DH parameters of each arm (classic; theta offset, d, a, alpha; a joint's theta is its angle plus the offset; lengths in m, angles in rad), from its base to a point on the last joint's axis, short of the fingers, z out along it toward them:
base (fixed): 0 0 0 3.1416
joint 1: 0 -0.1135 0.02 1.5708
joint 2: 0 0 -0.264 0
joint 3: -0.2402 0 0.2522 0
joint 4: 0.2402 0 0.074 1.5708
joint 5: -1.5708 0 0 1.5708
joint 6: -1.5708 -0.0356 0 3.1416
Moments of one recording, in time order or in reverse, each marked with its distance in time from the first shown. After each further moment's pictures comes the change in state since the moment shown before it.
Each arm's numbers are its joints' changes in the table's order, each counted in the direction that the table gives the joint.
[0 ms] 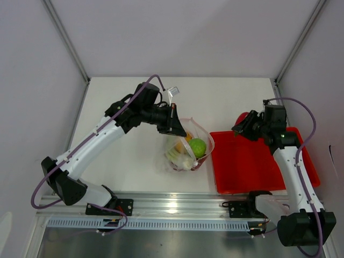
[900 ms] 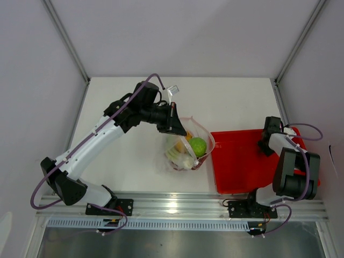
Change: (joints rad) left arm 0.000 0.000 -0.020 0.008 -0.001 0.000; right arm 0.258 0.477 0.224 -0.310 -0.613 -0.162
